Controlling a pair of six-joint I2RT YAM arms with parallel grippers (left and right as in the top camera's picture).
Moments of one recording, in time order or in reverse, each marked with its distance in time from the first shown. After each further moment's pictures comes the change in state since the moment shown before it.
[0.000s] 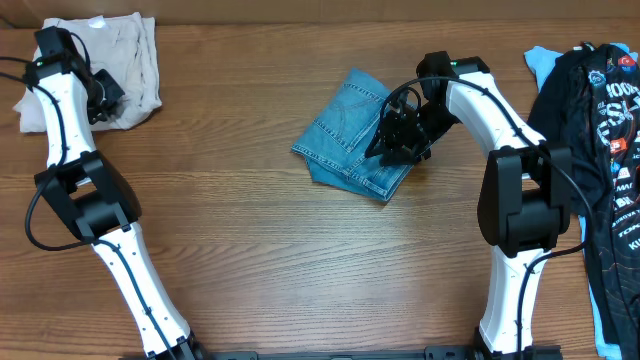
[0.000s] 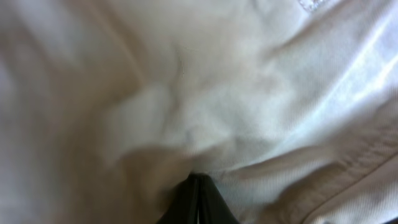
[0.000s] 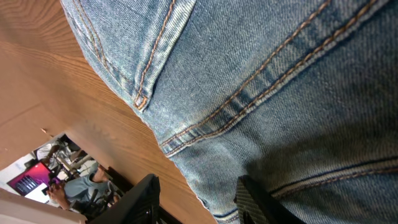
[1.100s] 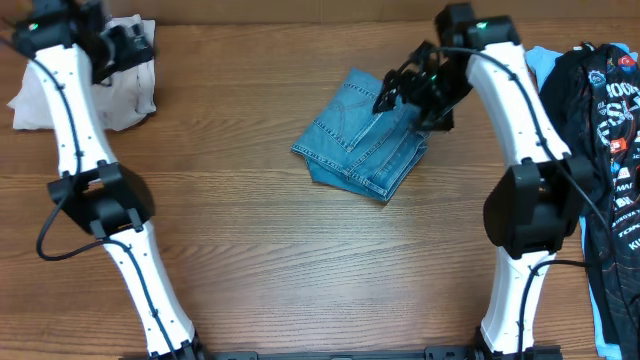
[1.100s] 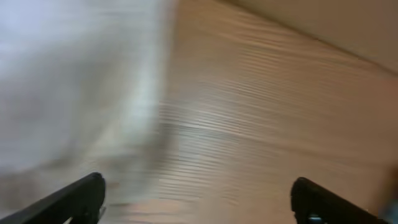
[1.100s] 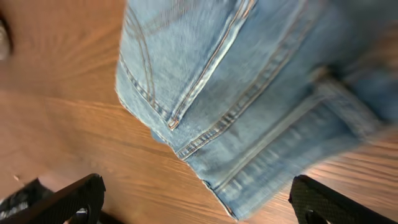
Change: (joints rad) left arm -0.133 -0.119 0.254 -0.247 0.305 0.255; right arm -0.038 -0.022 0.354 -0.167 0.202 0.072
